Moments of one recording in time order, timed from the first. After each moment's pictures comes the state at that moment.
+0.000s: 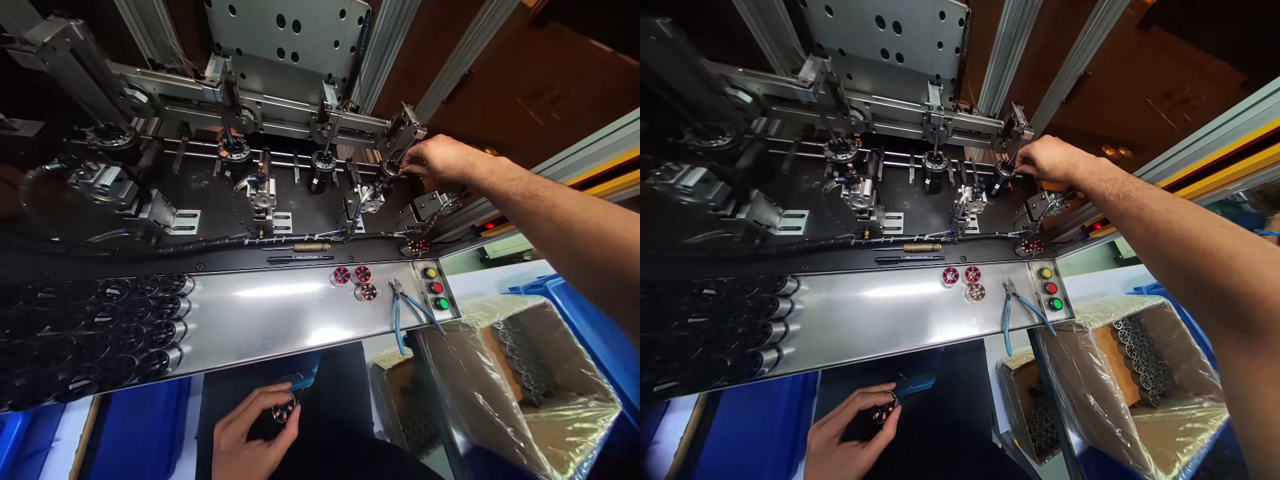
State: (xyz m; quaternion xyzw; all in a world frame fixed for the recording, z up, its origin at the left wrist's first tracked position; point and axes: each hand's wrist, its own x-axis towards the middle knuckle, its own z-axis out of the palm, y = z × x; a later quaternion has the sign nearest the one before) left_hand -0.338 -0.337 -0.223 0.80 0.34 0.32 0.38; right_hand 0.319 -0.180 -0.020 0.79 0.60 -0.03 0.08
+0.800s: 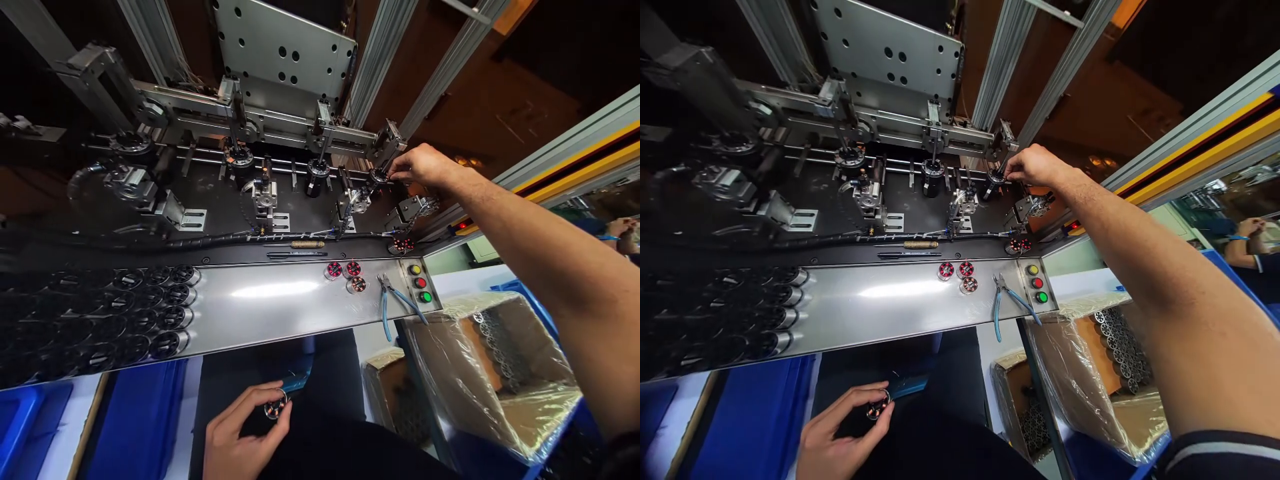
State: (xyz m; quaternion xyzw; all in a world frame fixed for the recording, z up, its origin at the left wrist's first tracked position) left_hand -0.351 -0.347 -0.214 0.79 0.33 0.35 0.38; right_hand 0.307 -0.183 -0.007 0.76 0.64 -0.04 0.12
